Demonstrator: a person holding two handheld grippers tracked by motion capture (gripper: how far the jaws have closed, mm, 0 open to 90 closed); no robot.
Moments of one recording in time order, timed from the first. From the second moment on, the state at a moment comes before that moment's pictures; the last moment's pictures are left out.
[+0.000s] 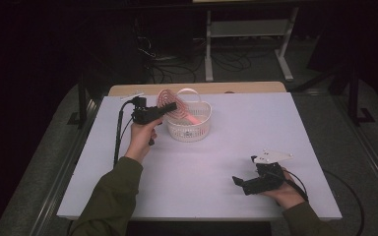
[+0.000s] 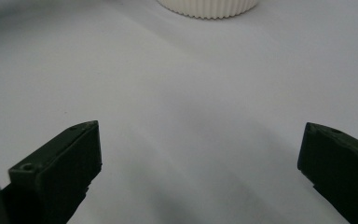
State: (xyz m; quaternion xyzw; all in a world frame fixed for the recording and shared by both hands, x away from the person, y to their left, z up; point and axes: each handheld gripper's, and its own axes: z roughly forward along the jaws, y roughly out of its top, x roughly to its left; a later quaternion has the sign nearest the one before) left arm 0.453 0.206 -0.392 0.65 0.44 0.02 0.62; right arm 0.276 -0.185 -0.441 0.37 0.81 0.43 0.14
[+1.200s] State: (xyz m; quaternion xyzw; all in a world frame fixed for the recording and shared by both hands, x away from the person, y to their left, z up) left arm 0.445 0.215 -0.391 0.69 0.42 0.08 0.58; right arm 0.277 -0.186 -0.443 0.37 0.81 0.43 0.14
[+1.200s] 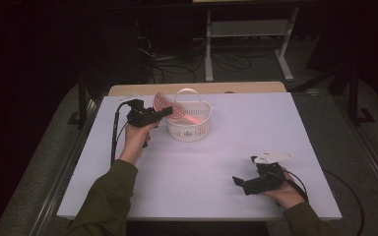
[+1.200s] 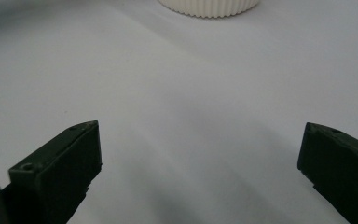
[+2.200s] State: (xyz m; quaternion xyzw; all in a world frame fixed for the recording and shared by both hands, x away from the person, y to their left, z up) left arm 0.414 0.234 -0.394 0.77 0.35 0.14 0.51; right arm 0.275 -0.183 -0.442 0.36 0.81 0.43 0.14
